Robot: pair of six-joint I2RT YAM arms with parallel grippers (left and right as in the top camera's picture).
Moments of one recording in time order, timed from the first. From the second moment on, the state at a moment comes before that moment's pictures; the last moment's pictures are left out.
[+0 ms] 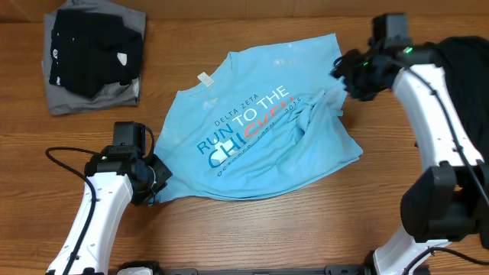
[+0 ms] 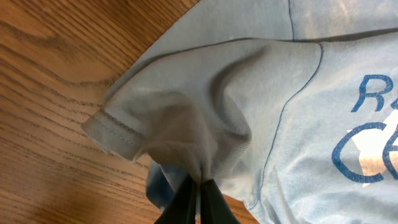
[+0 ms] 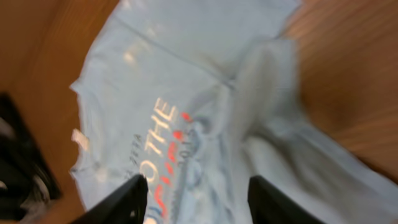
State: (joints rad) left arm 0.03 1.32 0.79 -0.88 0.06 -0.71; right arm 0.02 1.87 1.72 -1.04 -0.25 0.68
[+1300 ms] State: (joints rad) left arm 0.03 1.32 0.79 -0.91 0.07 -0.71; right arm -0.12 1.61 1.05 -1.03 -0.13 0.67
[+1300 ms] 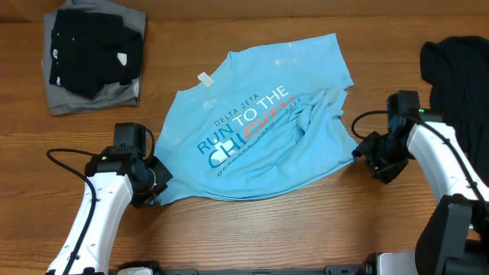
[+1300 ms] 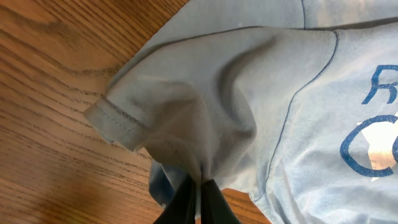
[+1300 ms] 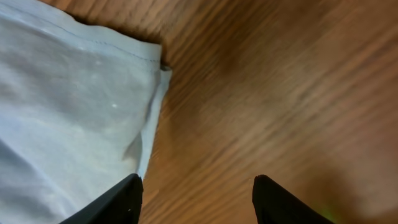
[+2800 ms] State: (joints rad) left arm 0.03 1.32 0.79 -0.91 0.07 -0.71; right arm -0.12 1.74 0.95 -0.73 -0.18 0.67
